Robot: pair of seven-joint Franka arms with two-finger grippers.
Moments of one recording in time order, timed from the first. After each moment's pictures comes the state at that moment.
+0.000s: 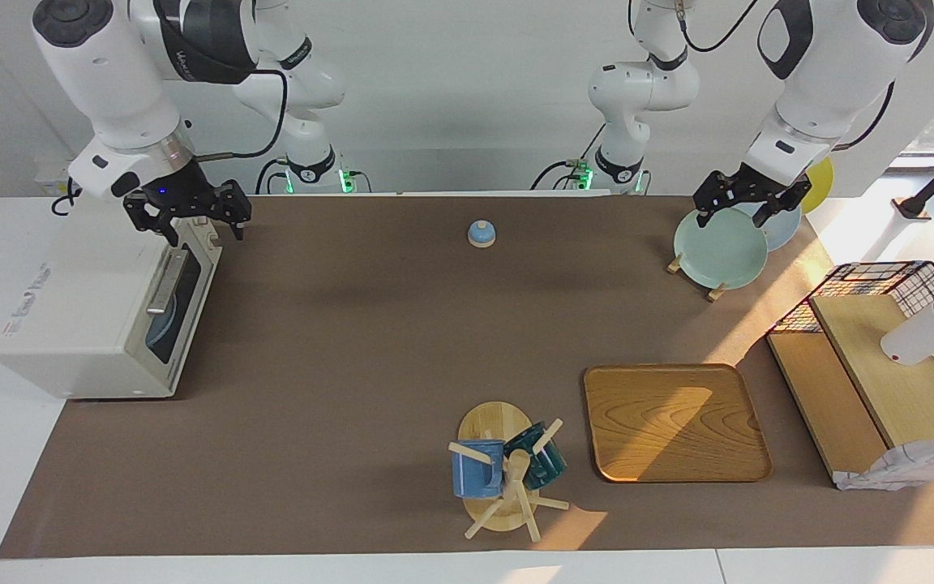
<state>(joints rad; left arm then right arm) -0.06 -0.08 -0.04 -1.73 -0.03 1.59 -0.02 -0.01 0.00 0.02 -1.66 -0.05 1.60 -0.13</state>
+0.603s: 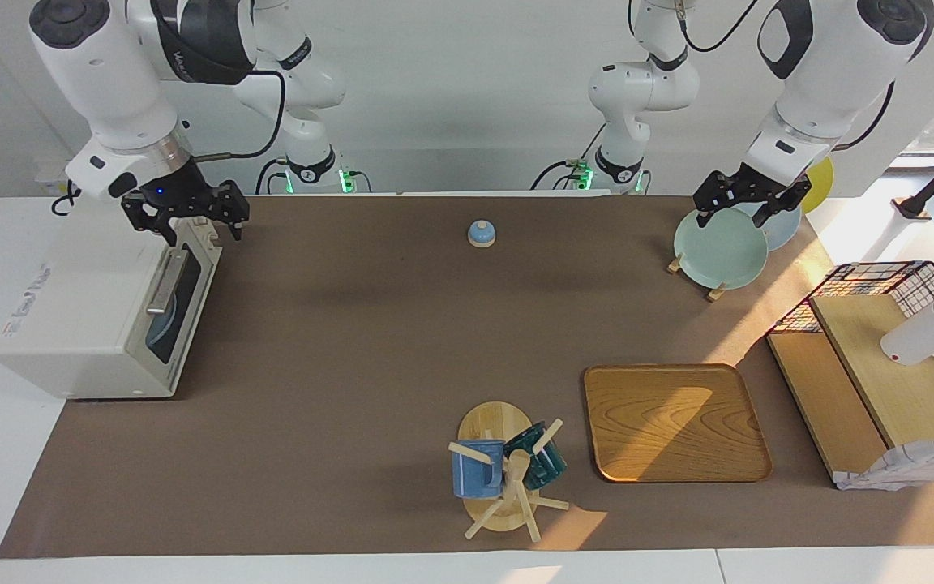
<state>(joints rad) -0.06 -0.08 -0.04 -1.73 -0.03 1.59 -0.02 -0.01 0.00 0.01 -1.66 -0.05 1.59 -0.13</state>
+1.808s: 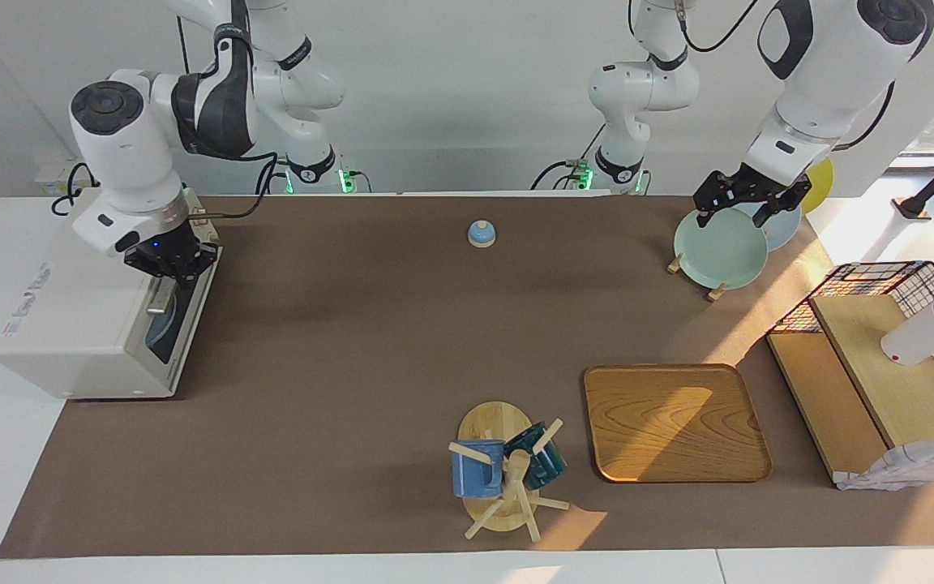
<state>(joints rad) -0.06 -0.08 -0.04 -1.73 -0.03 1.59 -0.02 -0.09 0.00 0.01 -1.94 -0.25 1.93 -0.17</state>
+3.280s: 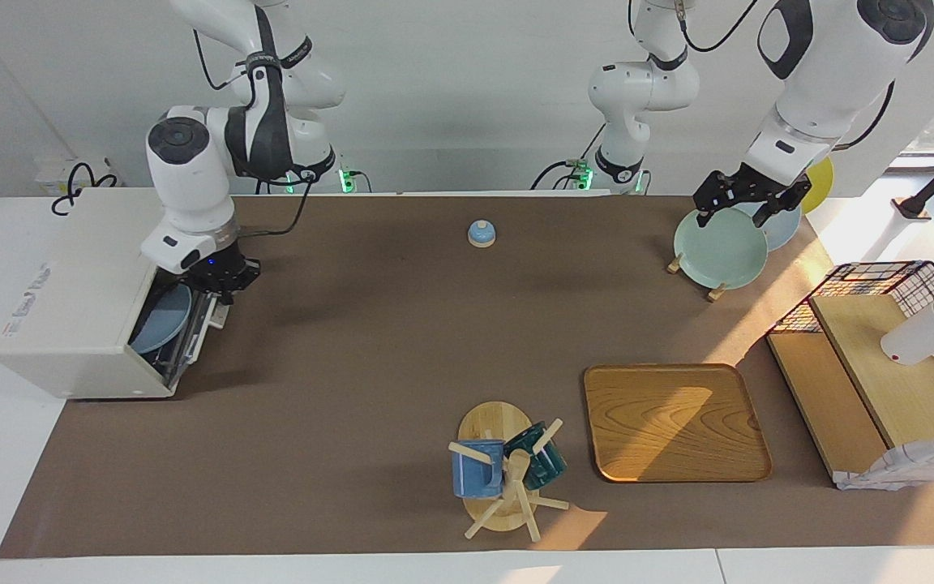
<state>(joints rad) -0.06 -0.08 -0.04 -1.73 -0.03 1.59 -0.02 0.00 0.01 0.03 -2.15 -0.20 2.16 -0.08</state>
